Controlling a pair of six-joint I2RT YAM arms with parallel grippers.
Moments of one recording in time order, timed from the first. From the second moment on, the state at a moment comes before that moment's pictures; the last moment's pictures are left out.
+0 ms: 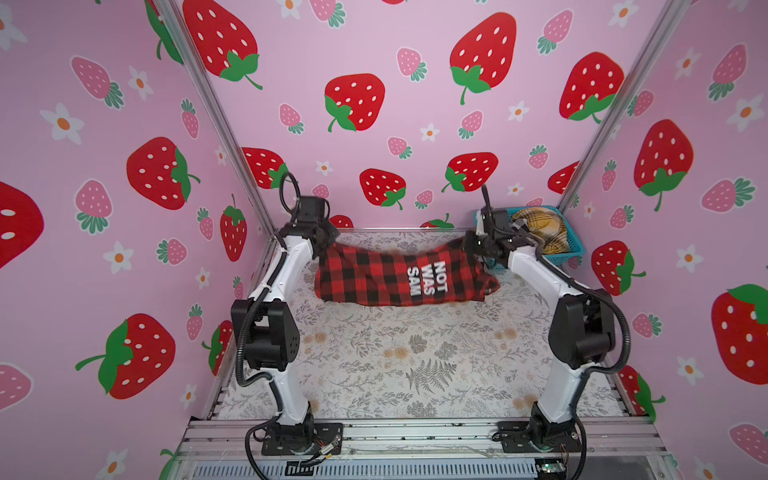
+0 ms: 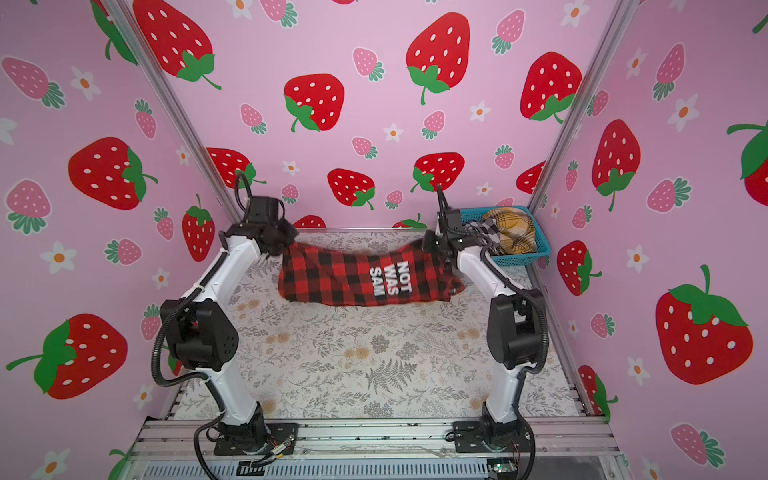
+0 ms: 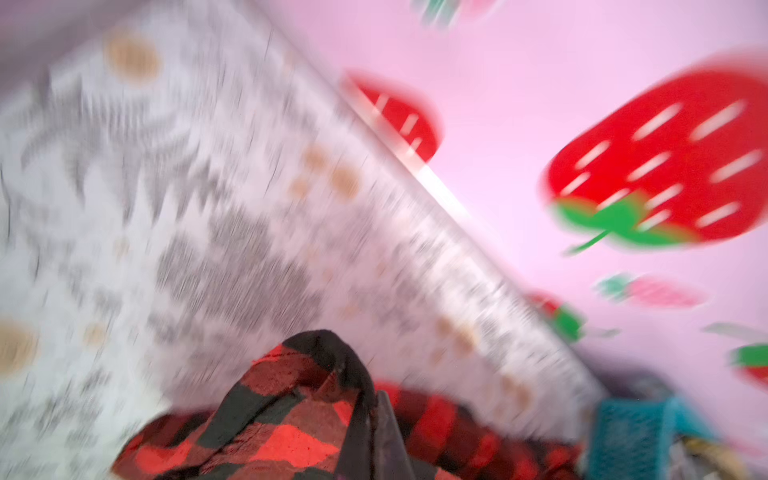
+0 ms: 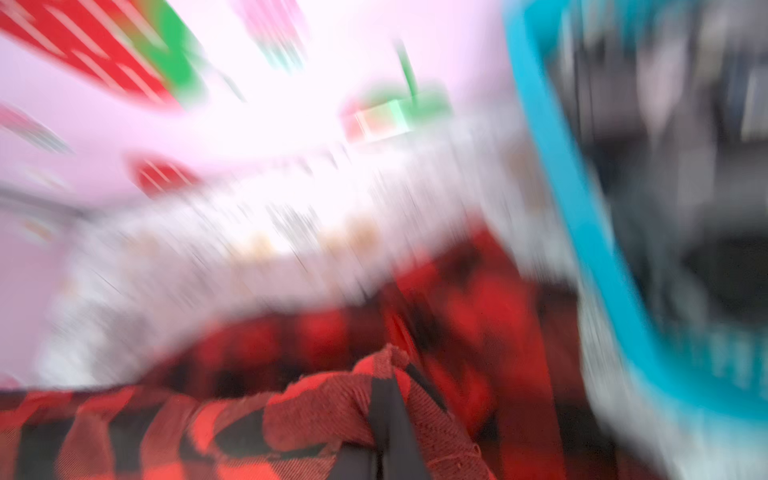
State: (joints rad) left arm -0.05 1.90 1.99 -0.73 -0.11 -0.79; right arm 0.36 1.93 1.82 -0.39 -0.08 0.42
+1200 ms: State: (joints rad) left arm -0.05 1.20 0.67 -0.84 0.05 -0.85; right arm 0.37 1.18 0.42 -0.17 -0.14 0.49
